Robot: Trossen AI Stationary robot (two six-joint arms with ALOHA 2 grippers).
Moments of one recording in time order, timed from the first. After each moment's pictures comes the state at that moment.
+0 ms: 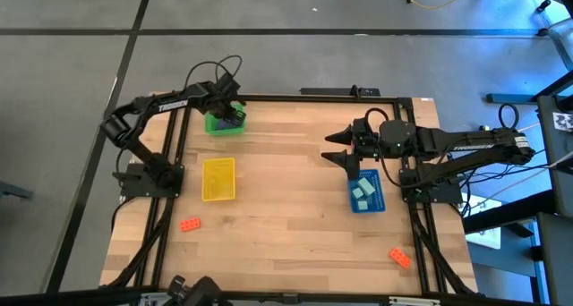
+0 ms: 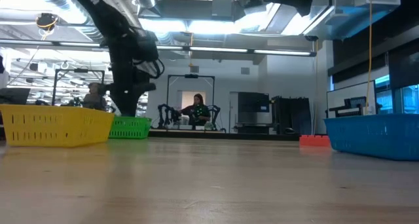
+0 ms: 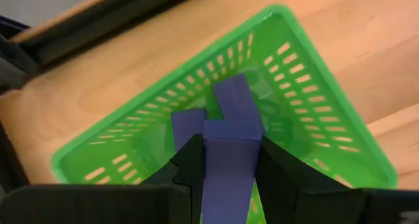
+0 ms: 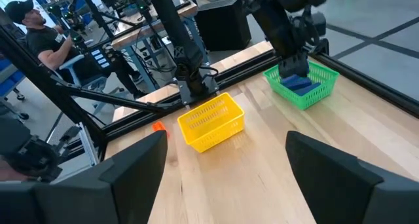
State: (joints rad) left arm 0.84 1.55 0.96 -0.59 -0.14 -0.28; right arm 0.04 1.04 0.93 -0.17 0.16 0.44
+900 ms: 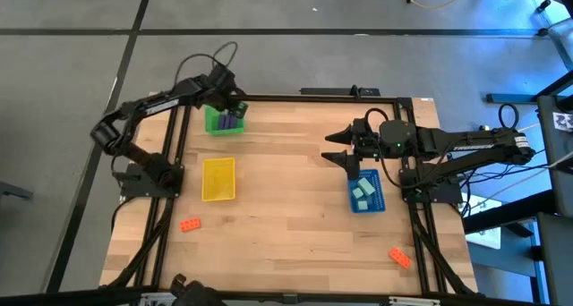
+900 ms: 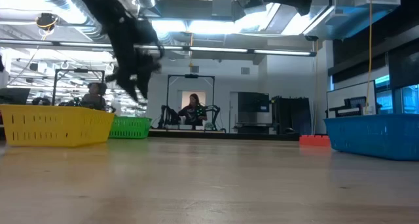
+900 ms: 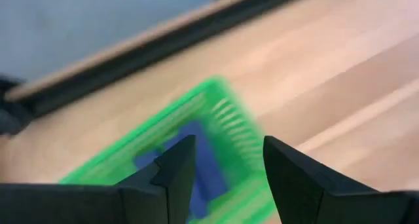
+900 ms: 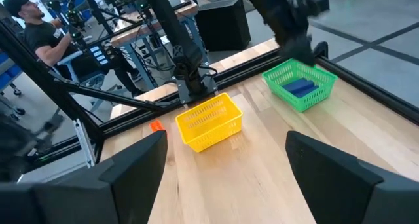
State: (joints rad) left arm 0.84 1.45 1.02 -0.57 -0.04 -0.28; right arm 0.04 1.04 0.93 -0.17 0.17 0.41
